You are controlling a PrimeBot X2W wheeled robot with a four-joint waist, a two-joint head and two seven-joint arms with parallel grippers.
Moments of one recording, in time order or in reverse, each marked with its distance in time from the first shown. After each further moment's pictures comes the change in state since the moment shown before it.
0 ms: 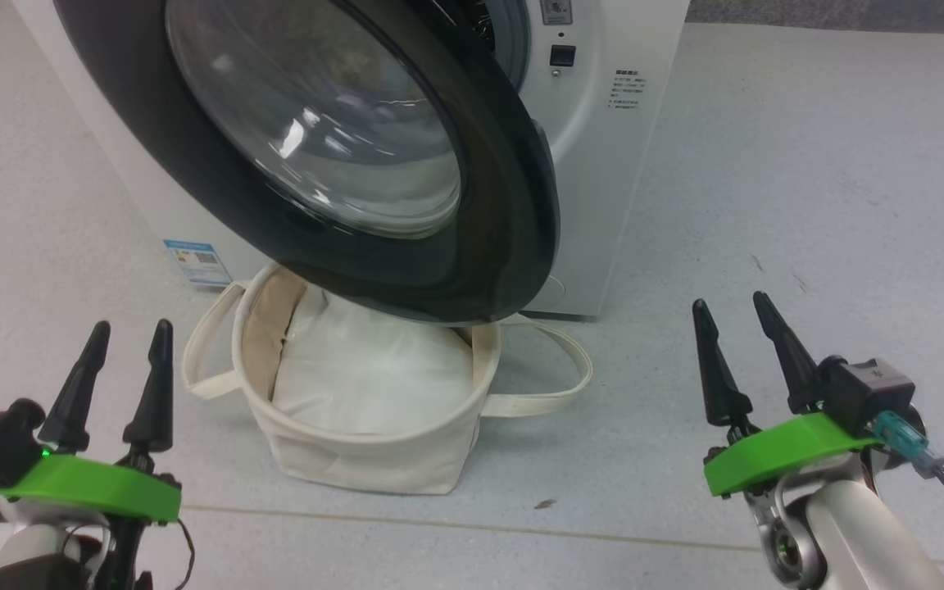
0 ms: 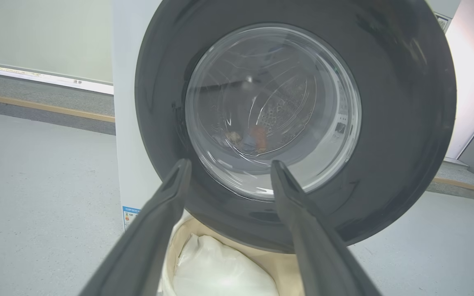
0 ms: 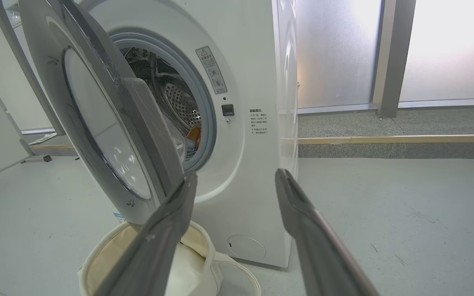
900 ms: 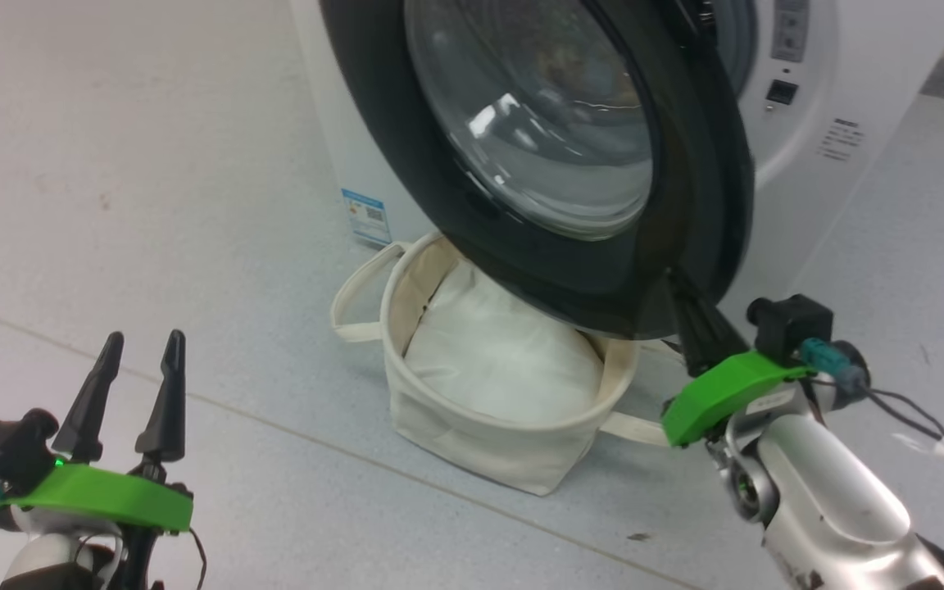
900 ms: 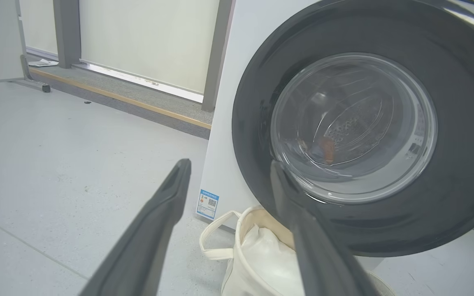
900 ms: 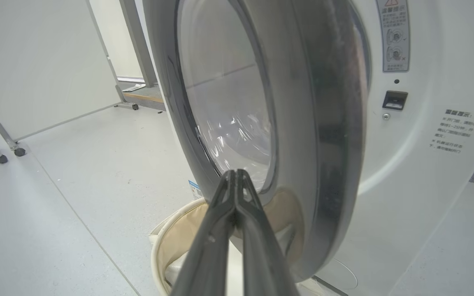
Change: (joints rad) left arm 0.020 -0.019 -0.005 -0.007 -0.002 0.000 0.000; right arm -0.239 0.013 0.177 0.284 0.049 0.000 0.000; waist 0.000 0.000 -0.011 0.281
